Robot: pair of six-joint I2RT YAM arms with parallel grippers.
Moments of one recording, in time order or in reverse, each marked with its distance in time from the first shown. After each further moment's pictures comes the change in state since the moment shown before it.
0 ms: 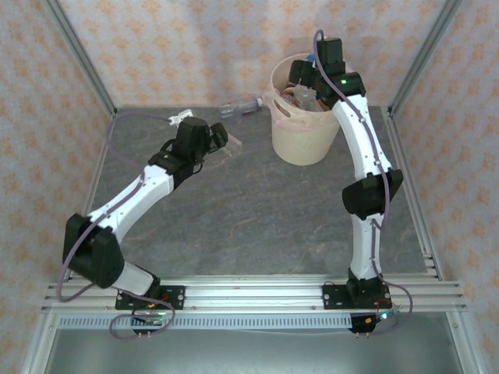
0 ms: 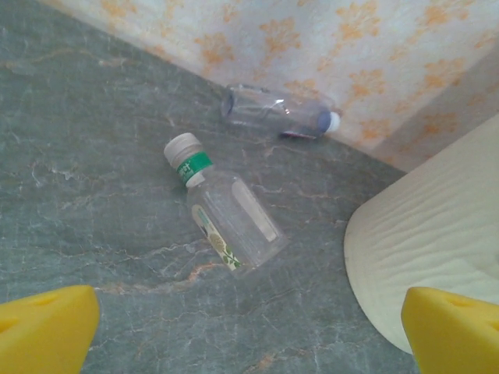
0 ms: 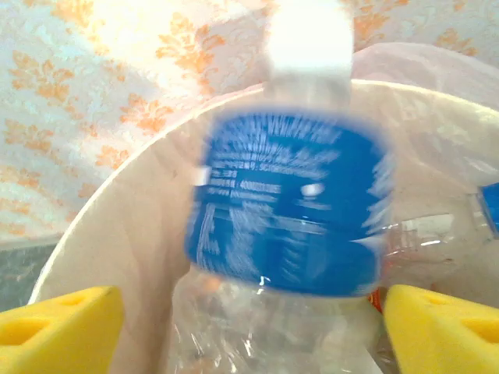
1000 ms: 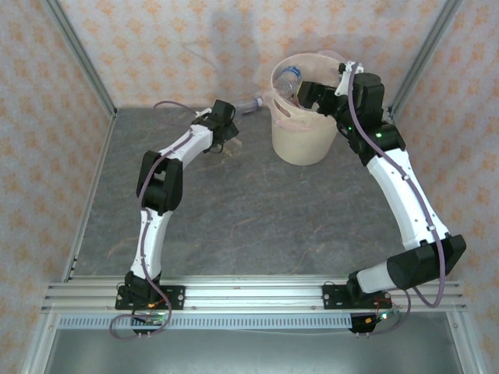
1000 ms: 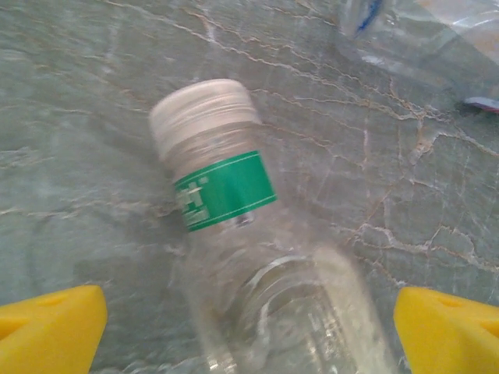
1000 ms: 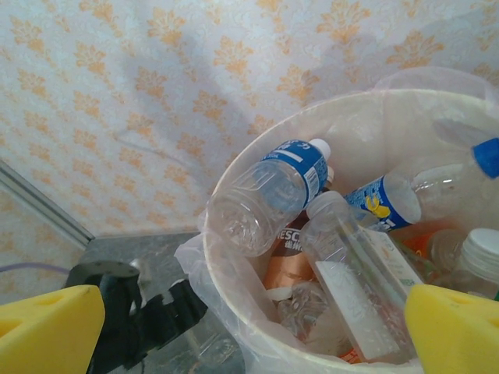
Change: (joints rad) left arm 0.089 0.853 0.764 -0.302 0.027 -0.165; right arm 0.000 -0.723 -0.914 0.461 -0.208 0.031
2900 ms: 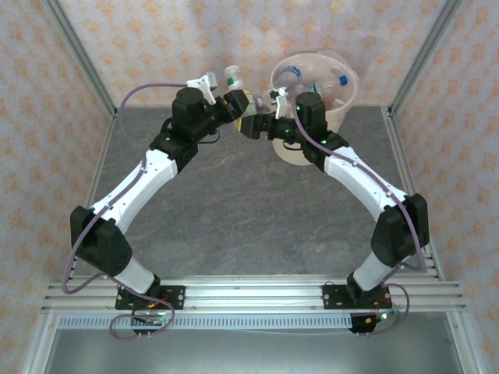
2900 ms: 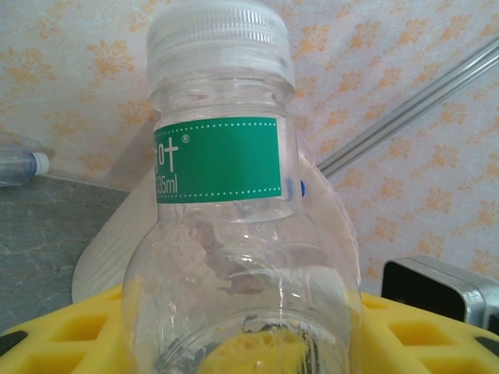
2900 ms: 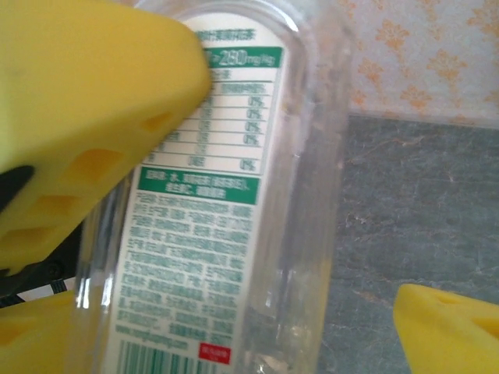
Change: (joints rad) left arm -0.106 -0.790 -0.528 0.579 0.449 0.101; right arm 0.206 0.208 -0.161 0.411 -0.559 0.117
